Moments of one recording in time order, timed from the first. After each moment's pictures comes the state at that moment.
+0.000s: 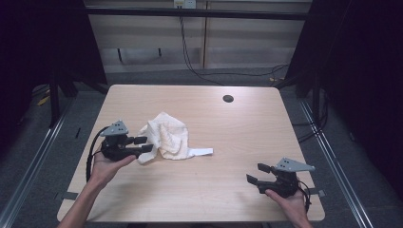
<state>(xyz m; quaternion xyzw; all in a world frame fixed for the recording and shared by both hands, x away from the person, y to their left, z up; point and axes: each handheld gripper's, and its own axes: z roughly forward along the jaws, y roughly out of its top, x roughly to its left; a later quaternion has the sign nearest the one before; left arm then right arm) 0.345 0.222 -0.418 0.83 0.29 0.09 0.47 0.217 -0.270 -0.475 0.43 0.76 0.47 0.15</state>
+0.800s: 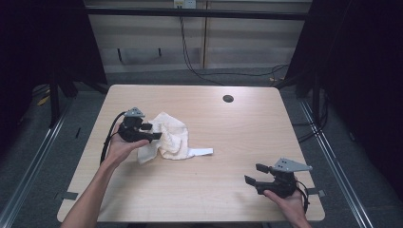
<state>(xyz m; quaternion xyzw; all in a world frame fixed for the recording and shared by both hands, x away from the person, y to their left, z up) 0.417 0.196 -0.456 0.85 0.33 0.08 0.40 0.218 -0.266 -0.477 0.42 0.76 0.47 0.15</state>
